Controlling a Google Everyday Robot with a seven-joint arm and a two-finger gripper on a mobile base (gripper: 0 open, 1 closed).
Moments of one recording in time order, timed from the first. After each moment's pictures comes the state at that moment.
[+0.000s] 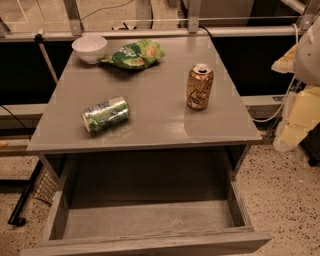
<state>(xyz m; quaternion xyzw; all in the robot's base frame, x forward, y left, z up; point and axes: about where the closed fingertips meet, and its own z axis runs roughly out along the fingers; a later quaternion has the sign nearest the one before) 0.438 -0.217 0.976 -0.60 0.78 -0.03 0.16</state>
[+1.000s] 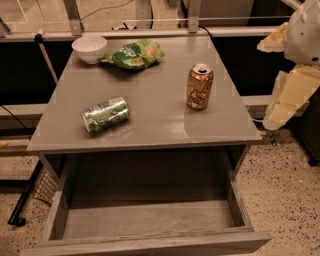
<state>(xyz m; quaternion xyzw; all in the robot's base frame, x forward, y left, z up) 0.471 -0.197 0.996 -0.64 0.74 -0.03 0.21</state>
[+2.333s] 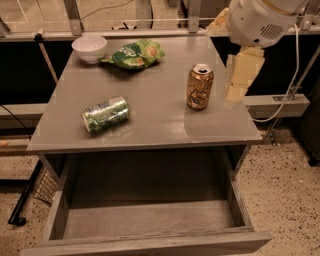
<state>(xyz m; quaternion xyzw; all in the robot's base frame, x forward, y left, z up) 0.517 -0.120 1.004 -0.73 0.65 -0.02 0.22</state>
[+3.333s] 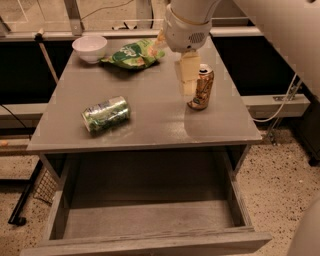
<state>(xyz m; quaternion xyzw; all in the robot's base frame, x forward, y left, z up) 0.596 -0.036 0.946 -0.83 0.55 -0.03 0.14</state>
